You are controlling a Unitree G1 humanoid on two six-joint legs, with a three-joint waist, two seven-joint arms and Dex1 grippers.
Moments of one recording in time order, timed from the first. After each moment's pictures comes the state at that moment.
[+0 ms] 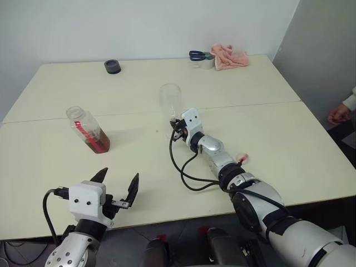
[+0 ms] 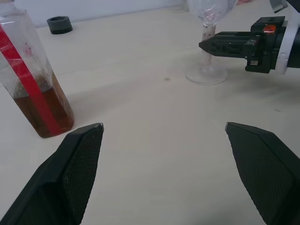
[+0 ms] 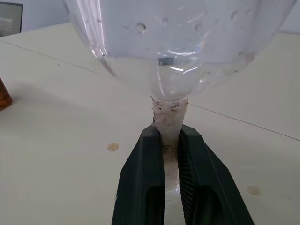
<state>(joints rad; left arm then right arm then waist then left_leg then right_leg) 0.57 0.27 0.20 -0.83 -0.26 0.30 -0.25 -1.02 0.14 0.04 1.23 0.01 -0.33 0.37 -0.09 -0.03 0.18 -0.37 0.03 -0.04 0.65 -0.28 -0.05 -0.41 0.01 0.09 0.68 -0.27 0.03</state>
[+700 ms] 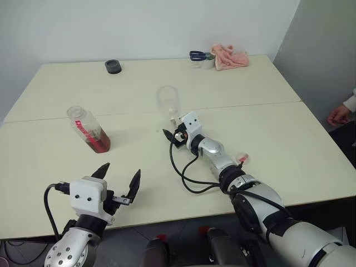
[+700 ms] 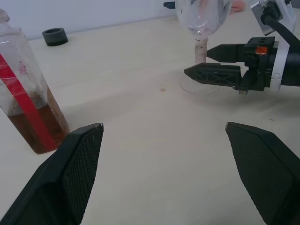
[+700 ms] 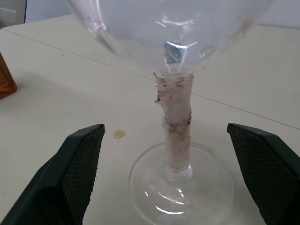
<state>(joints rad) 0.54 0.28 0.20 -0.83 -0.26 0.30 -0.26 -1.00 0.14 0.04 1.23 -0.02 -0.35 0.39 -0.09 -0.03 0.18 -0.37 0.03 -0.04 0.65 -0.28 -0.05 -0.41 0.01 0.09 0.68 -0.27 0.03</state>
